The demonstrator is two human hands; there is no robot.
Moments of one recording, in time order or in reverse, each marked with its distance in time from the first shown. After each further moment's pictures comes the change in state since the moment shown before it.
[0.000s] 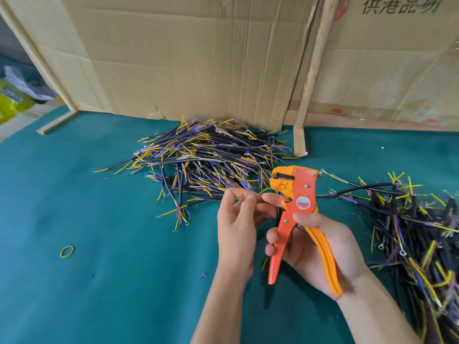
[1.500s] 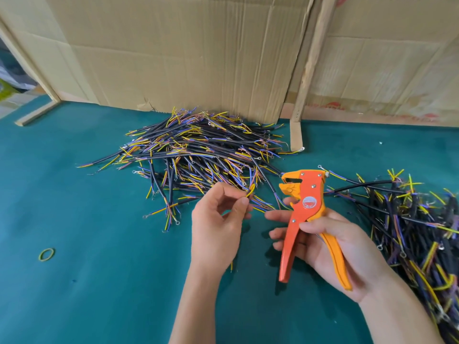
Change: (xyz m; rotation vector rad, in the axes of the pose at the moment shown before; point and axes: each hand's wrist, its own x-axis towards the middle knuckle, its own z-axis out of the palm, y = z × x) left_hand 0.014 0.000 -0.027 0.410 -0.042 0.310; right_hand -0.013 -0.021 -0.004 -0.117 0.307 0.013
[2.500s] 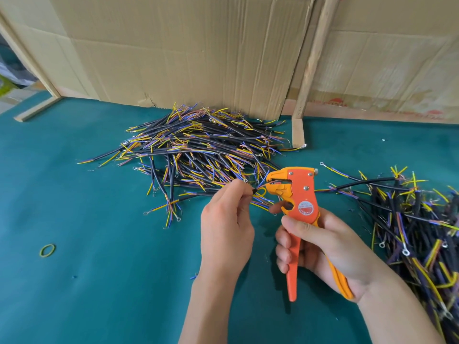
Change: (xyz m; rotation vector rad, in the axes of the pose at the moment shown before) left_hand -0.003 0.004 0.010 0.495 0.063 0.310; right_hand 0.002 0.004 0.012 -0.170 -0.058 0.070
